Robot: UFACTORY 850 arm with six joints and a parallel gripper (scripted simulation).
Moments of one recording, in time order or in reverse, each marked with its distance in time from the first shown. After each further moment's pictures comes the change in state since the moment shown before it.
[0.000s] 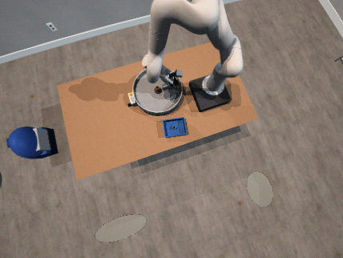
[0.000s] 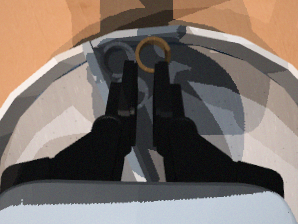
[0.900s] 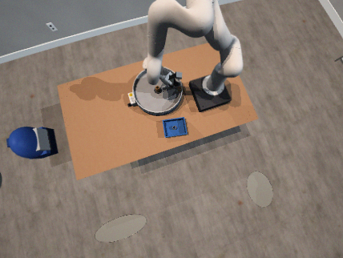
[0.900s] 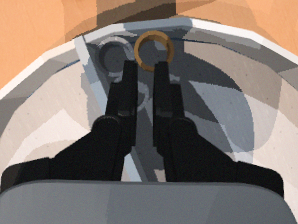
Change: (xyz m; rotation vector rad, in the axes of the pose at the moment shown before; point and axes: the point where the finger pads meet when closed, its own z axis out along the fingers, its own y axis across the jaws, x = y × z) arm -0.015 0.000 0.017 0.000 0.000 0.000
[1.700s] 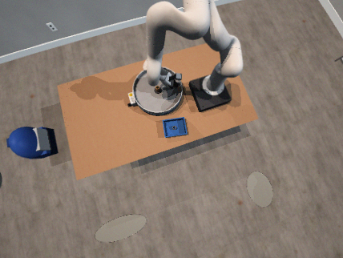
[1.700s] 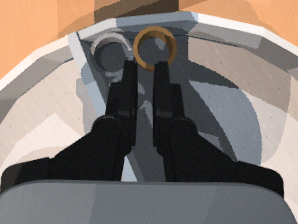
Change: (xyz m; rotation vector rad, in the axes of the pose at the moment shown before) arm -0.010 0.000 0.012 0.000 0.001 0.000
